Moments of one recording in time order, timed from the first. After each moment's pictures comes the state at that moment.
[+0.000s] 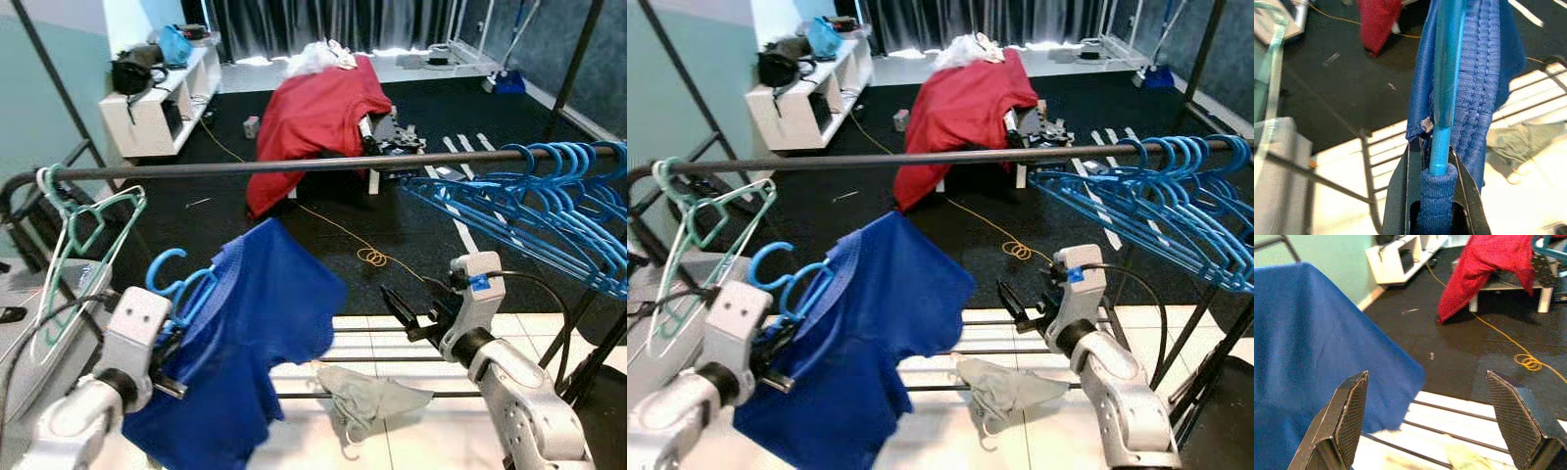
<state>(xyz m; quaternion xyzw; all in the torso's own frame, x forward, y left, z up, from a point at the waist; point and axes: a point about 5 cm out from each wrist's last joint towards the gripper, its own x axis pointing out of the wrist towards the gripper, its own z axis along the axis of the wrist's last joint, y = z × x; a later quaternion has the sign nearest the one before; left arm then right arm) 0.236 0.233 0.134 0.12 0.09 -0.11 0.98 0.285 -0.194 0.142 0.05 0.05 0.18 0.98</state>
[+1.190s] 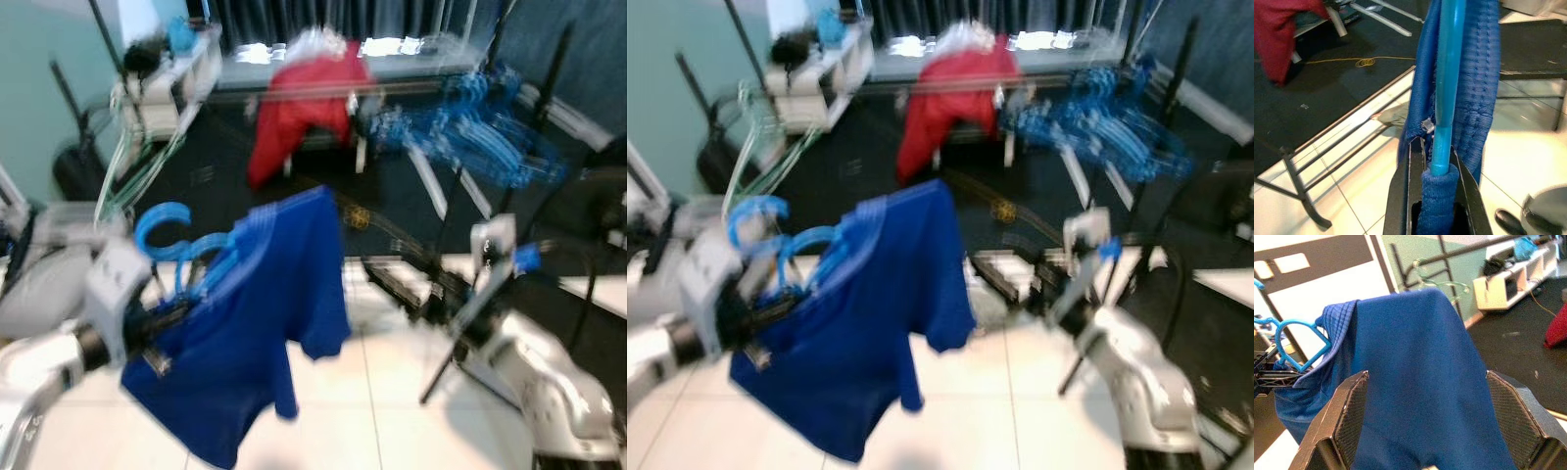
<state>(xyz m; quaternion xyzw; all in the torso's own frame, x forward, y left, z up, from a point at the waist) 0.240 0.234 0.186 0.13 0.05 -0.34 0.93 0.275 -0.174 0.189 0.12 -0.03 0.39 0.91</state>
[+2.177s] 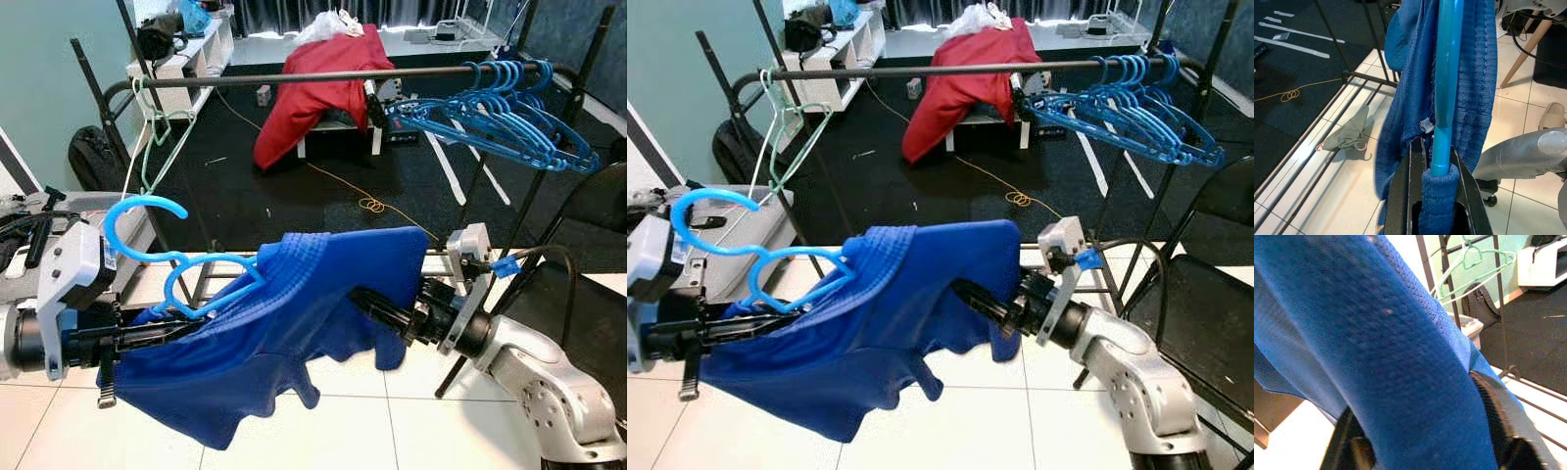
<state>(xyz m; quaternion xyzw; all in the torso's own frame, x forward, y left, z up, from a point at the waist) 0.213 0.229 0.243 0.16 0.01 -0.54 0.83 0.266 -0.163 0.185 0.08 0.01 0.45 0.89</state>
